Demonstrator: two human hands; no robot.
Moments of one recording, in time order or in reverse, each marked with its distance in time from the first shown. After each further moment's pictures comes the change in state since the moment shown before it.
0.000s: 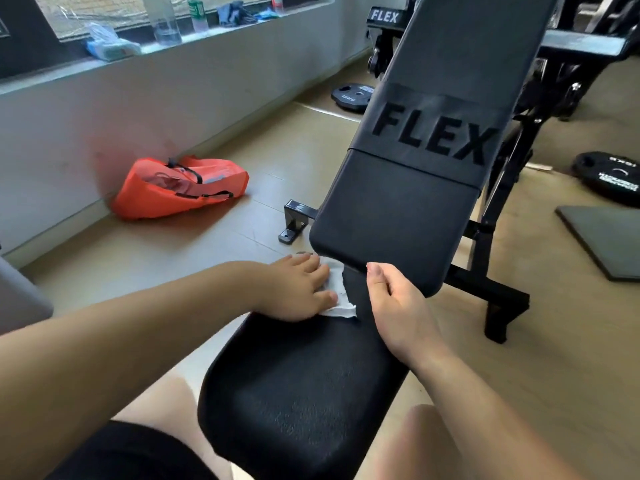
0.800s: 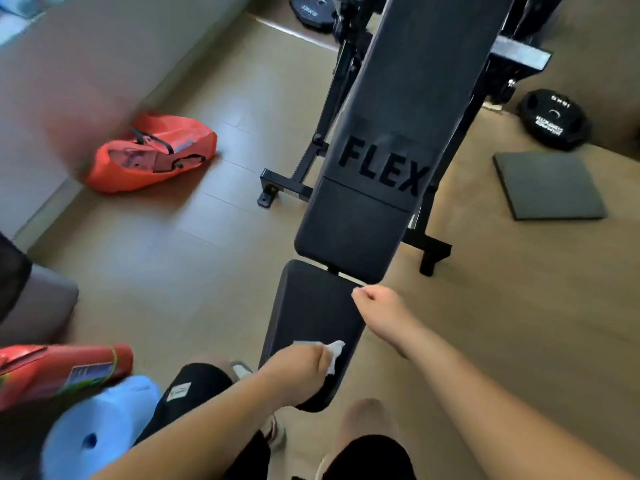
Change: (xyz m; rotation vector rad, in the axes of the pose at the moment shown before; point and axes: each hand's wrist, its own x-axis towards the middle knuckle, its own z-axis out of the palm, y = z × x) left_hand -0.149 0.050 -0.072 -0.618 -0.246 0.113; right_hand -0.019 -0.181 -0.120 -0.091 -0.322 0.557
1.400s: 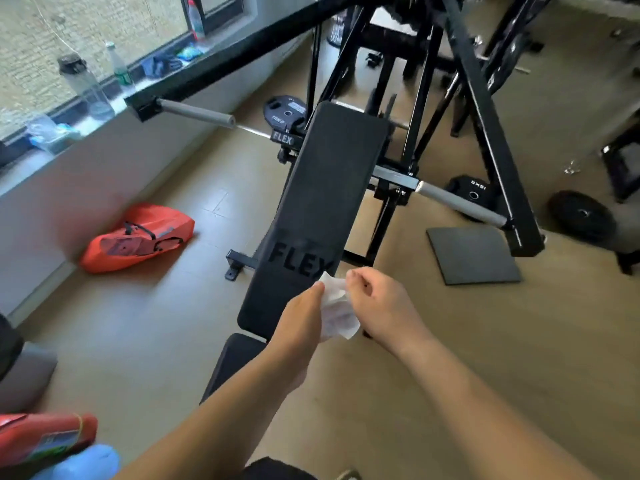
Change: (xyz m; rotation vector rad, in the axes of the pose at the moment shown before) left_hand -0.097 0.348 -0.179 -1.199 0.460 0.006; right_hand -0.157 -0.093 -0.310 0.030 0.253 -0.392
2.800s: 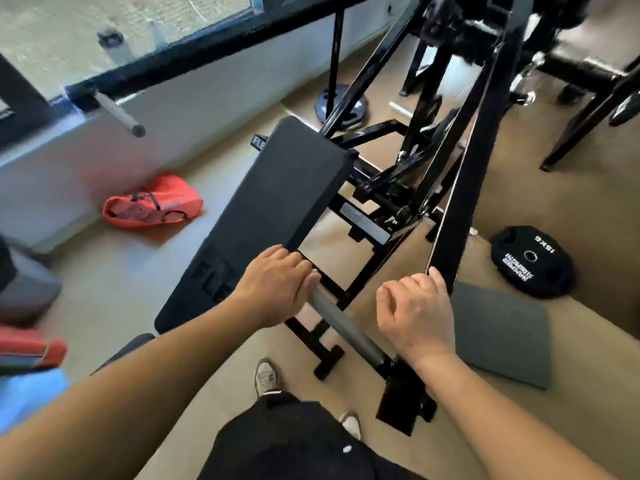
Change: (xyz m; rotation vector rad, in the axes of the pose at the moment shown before) left_hand 0.304 0.121 0.242 1.598 0.360 0.509; right_hand 0.343 0.236 -0.293 -0.736 0.062 -0.567
